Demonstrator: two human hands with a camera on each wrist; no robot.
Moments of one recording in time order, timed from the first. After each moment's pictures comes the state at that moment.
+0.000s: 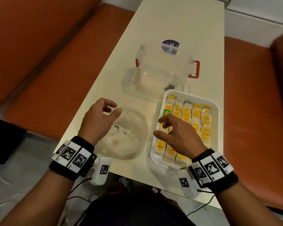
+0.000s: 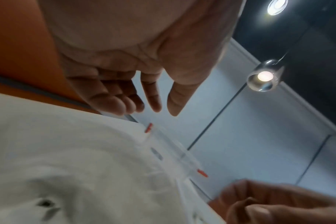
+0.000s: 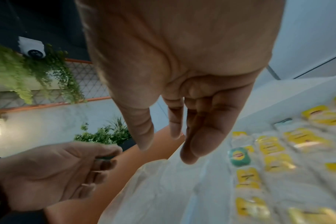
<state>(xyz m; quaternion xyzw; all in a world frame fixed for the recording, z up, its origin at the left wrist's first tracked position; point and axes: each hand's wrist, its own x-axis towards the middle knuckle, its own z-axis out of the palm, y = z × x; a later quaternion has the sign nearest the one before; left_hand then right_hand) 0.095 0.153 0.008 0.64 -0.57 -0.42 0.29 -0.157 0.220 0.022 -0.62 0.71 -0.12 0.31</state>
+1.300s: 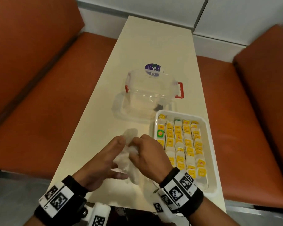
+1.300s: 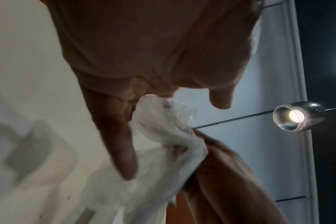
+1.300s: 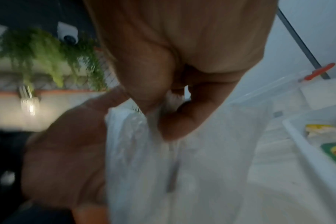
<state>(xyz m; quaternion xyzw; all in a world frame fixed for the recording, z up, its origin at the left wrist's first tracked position) 0.096 0.166 0.035 0.44 -0.42 -0.78 0.18 -0.064 0.197 0.042 -0.67 0.67 -0.16 0.26</state>
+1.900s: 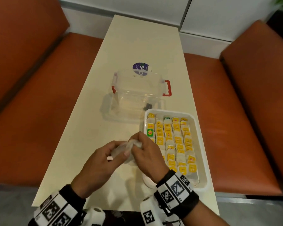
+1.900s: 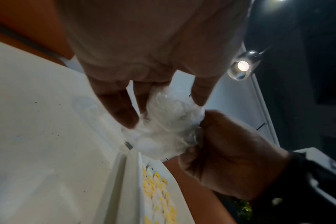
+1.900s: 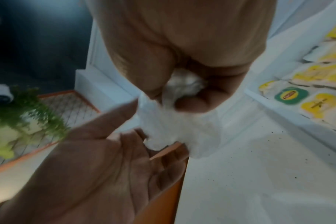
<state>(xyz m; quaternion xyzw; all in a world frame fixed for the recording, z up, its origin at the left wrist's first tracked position) 0.079 0.173 0.028 0.42 -0.63 -0.61 0.23 -0.081 0.207 0.026 -0.49 0.71 -0.35 0.38</state>
